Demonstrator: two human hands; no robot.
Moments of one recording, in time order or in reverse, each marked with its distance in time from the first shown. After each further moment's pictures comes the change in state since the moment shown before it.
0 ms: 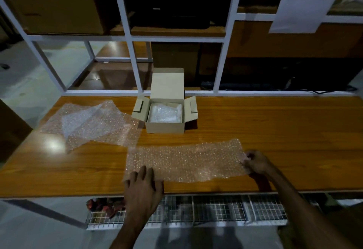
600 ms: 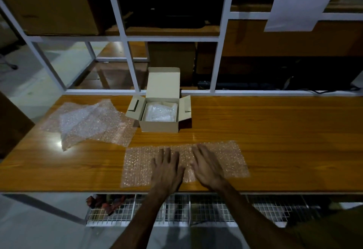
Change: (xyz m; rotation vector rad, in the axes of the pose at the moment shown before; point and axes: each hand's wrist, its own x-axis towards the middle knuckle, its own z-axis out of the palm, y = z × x) left_hand 0.046 0.096 0.017 -0.013 -0.179 0.155; right_hand -0.038 -0.081 0.116 -0.476 0.118 -0.541
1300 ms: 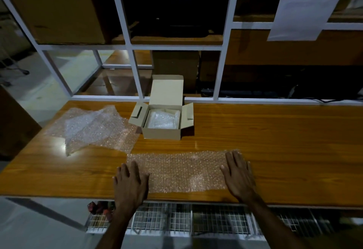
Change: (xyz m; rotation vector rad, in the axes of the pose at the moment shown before) left_hand -0.032 -0.101 -0.004 -0.081 0.147 -0.381; right_hand -0.020 0.106 -0.005 -0.036 0.022 0.238
